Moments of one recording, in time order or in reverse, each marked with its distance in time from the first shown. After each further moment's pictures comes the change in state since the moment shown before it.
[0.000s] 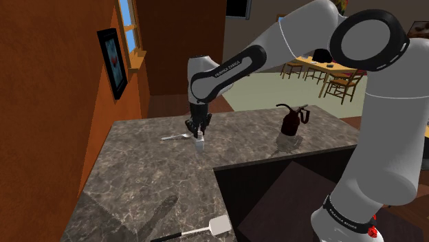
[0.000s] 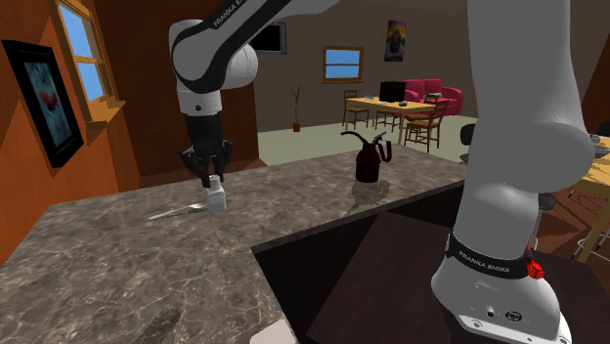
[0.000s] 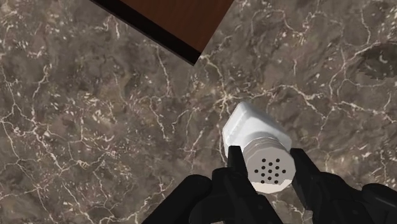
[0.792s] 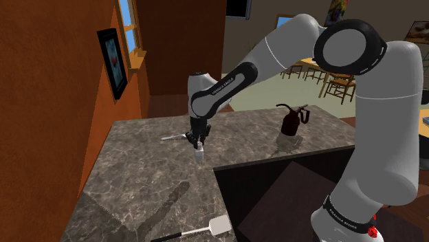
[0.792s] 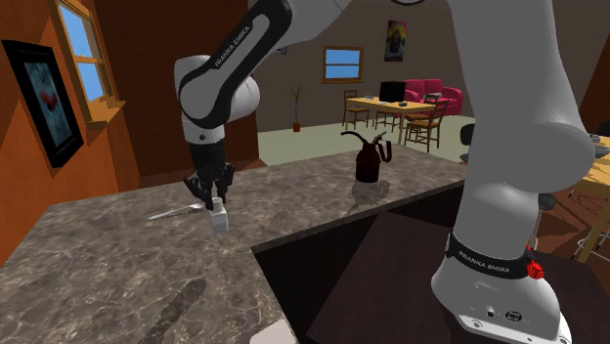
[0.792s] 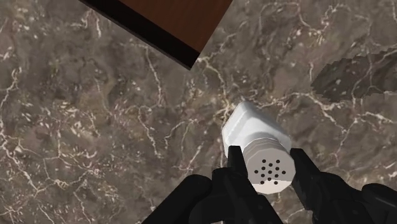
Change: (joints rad) arm 0.006 0.096 -0.006 -0.038 -0.016 0.133 0.011
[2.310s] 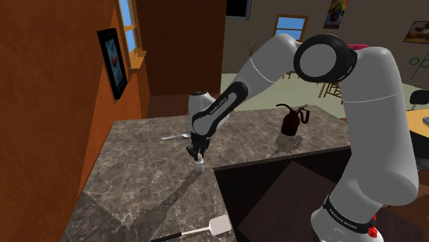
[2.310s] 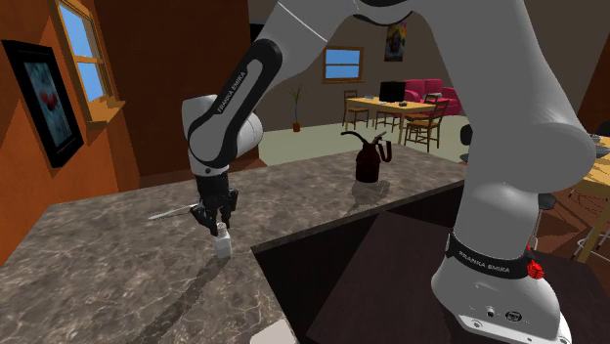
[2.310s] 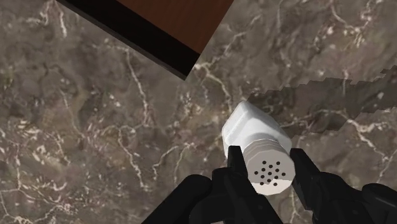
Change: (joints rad) arm 0.010 0.144 -0.014 -0.011 -0.022 0.155 0.013
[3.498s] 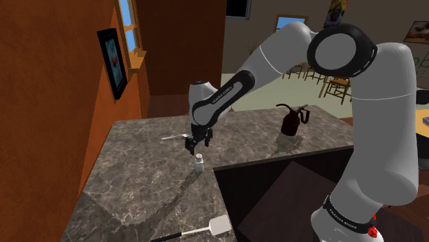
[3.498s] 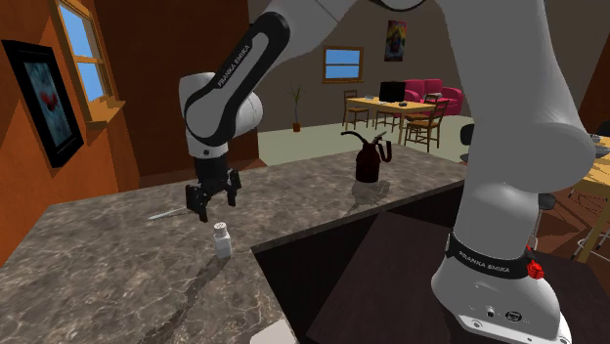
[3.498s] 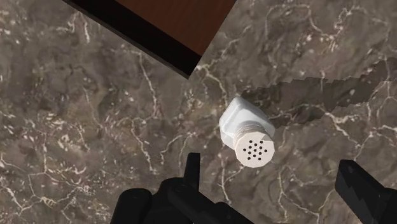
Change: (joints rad) arm -0.006 -0.099 0.010 -0.019 0.014 -0.082 -0.006
